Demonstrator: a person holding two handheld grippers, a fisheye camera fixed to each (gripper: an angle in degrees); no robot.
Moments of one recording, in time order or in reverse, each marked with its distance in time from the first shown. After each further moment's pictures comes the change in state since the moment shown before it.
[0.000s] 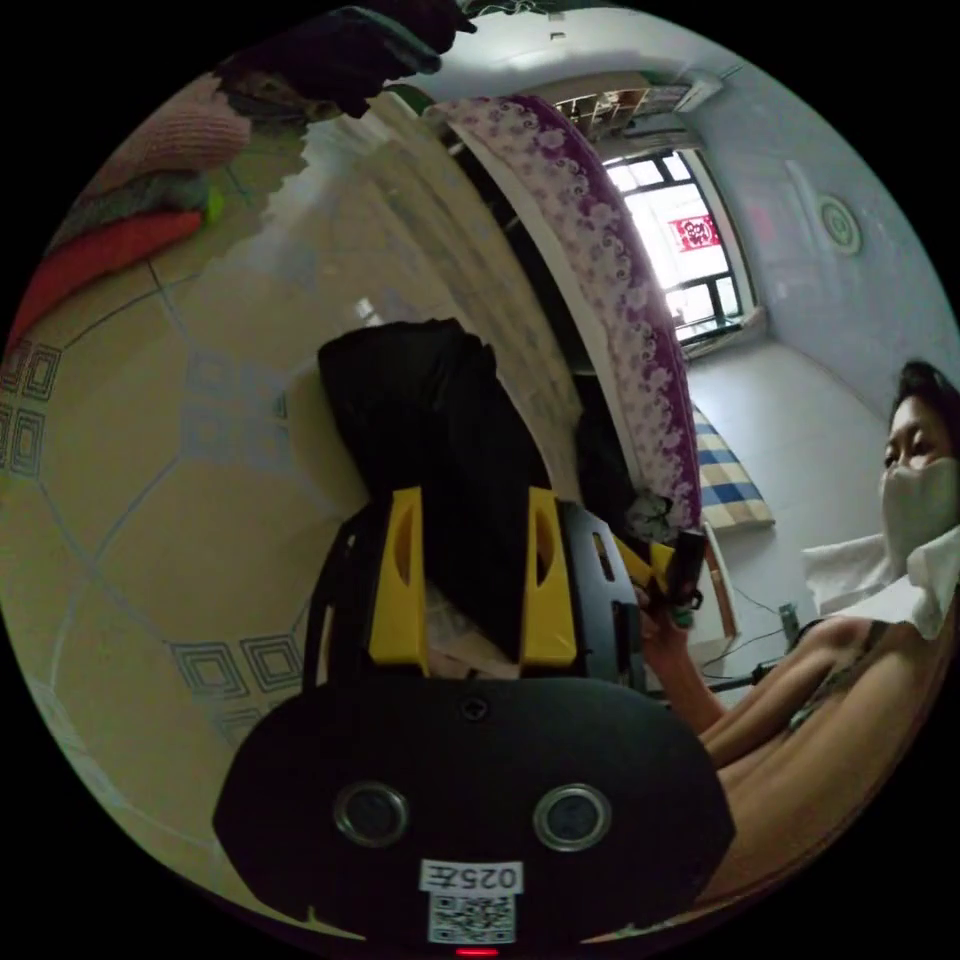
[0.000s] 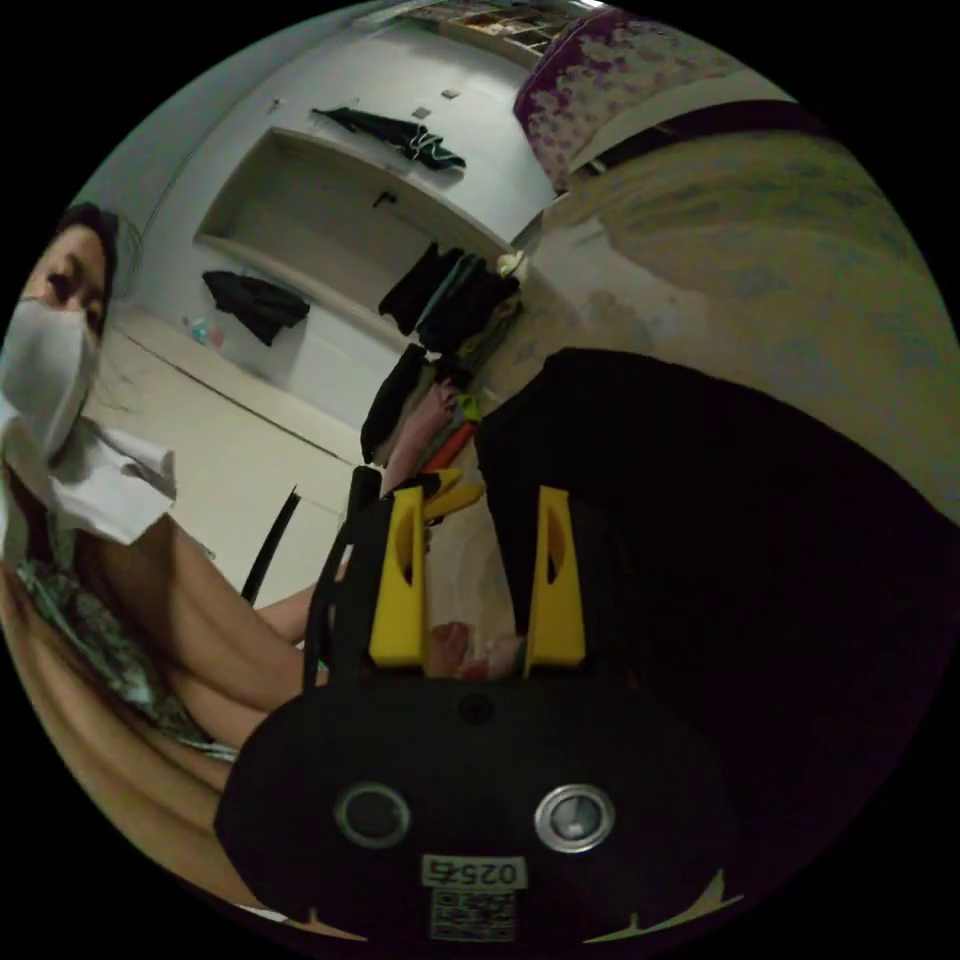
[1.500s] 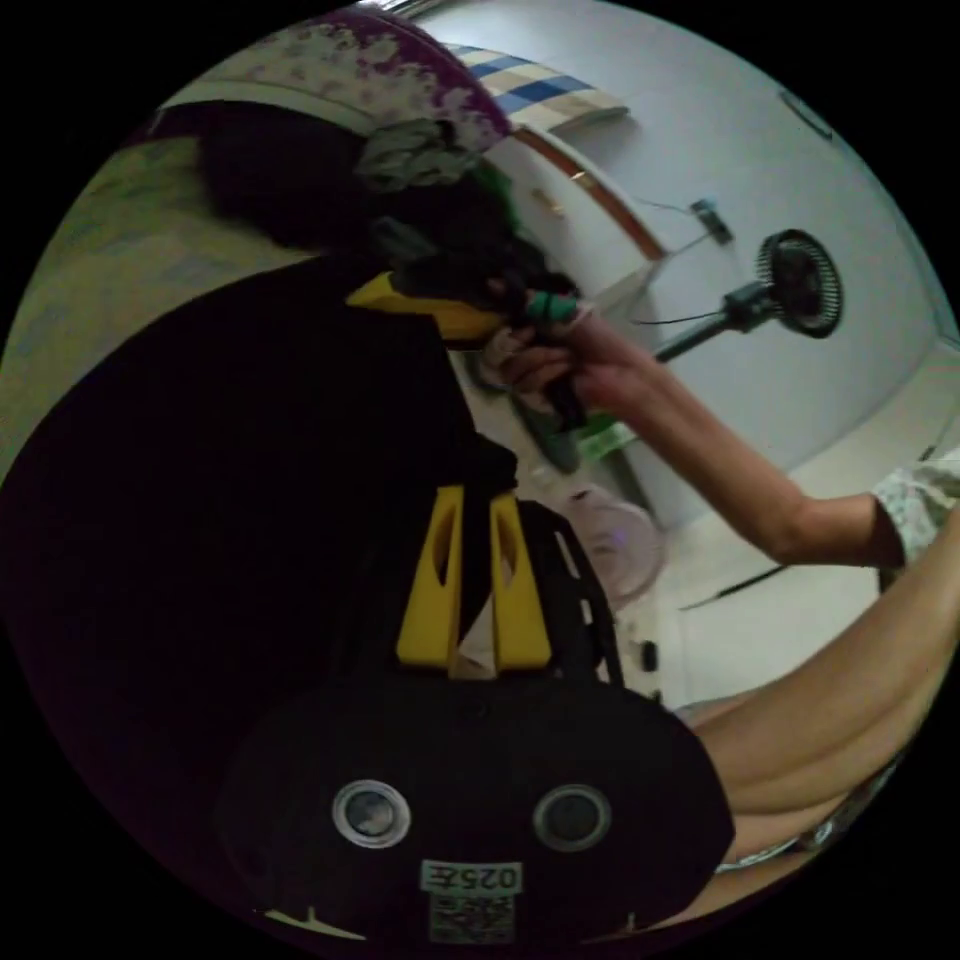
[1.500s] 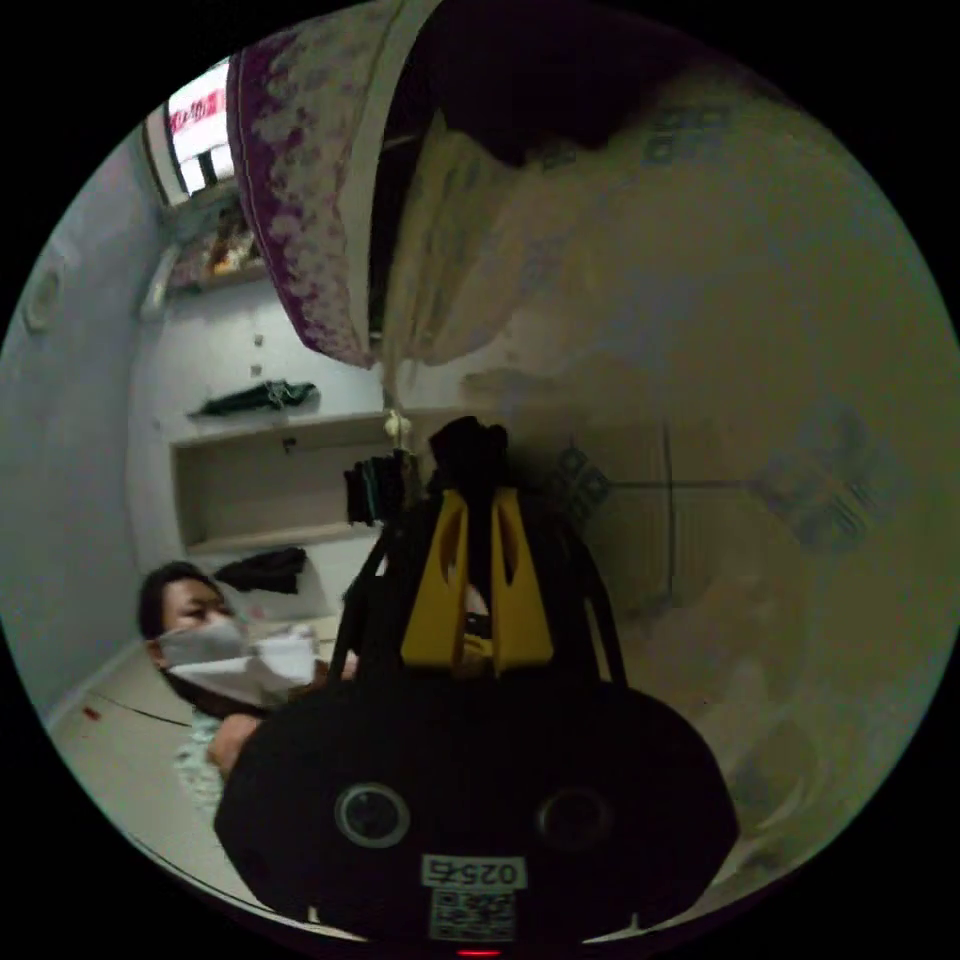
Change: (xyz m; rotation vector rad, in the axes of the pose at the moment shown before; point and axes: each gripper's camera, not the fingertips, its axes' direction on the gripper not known) left arm 0.311 0.178 0.295 -0.893 0.419 0.757; right arm 0.196 -0.032 -0.277 0.362 -0.128 0.751
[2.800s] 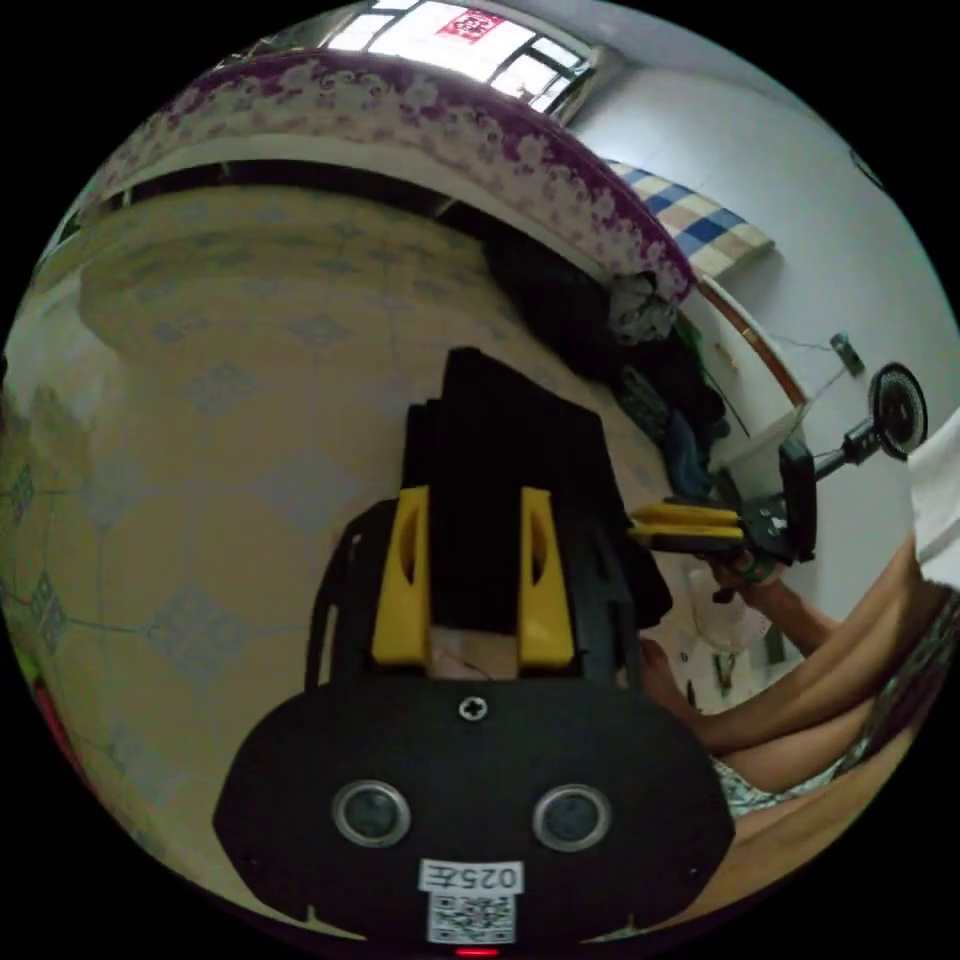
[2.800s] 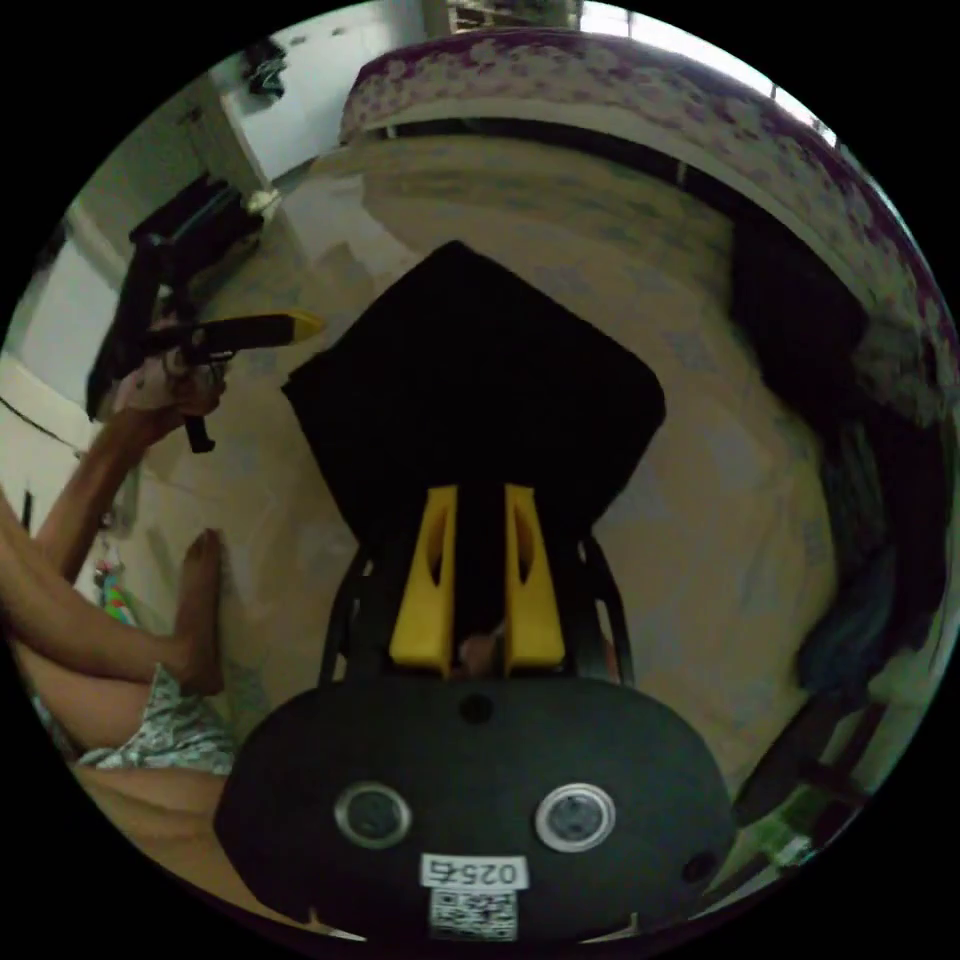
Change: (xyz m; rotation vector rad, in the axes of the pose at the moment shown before) left arm -0.081 0.080 -0.310 0.293 -0.566 -0.318; right arm -0.286 0.129 0.400 -0.095 0.989 -0.714
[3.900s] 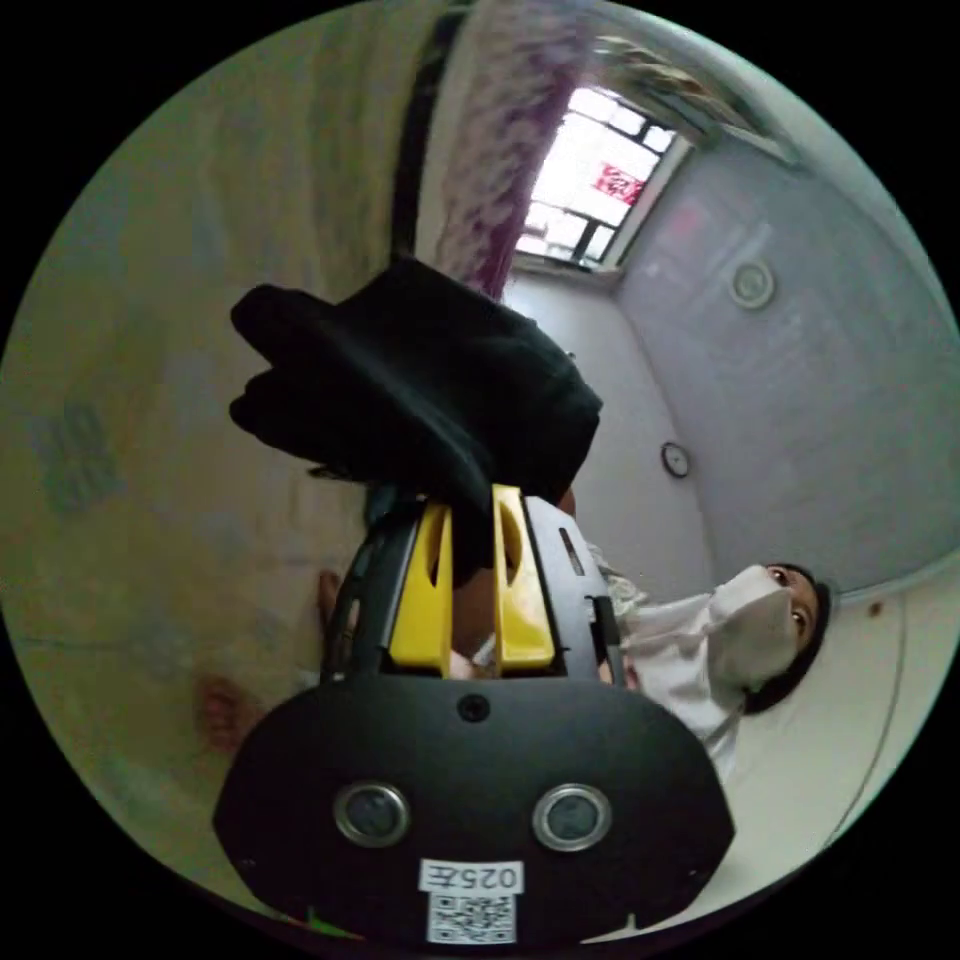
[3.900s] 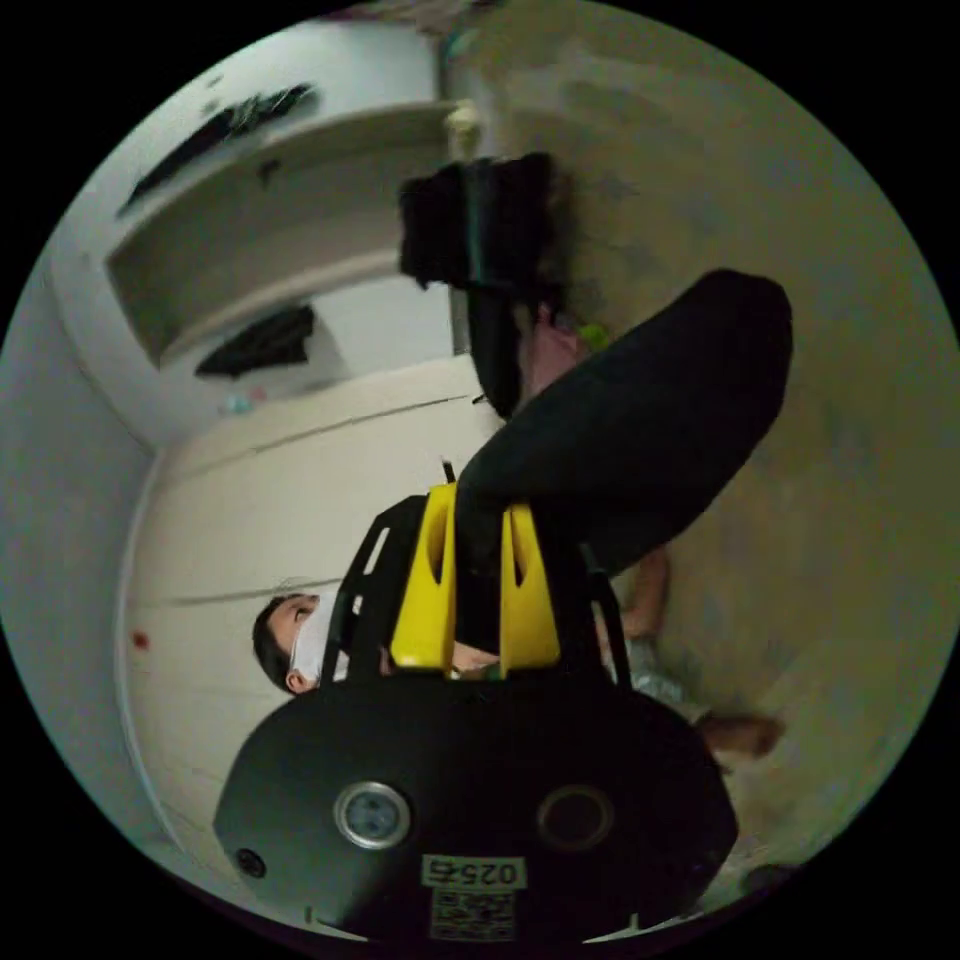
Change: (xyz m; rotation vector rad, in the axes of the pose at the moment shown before) left arm -0.333 0.198 -0.335 0.199 0.995 -0.470; right arm -0.355 -0.459 -0.100 -0.668 -1.161 -0.068
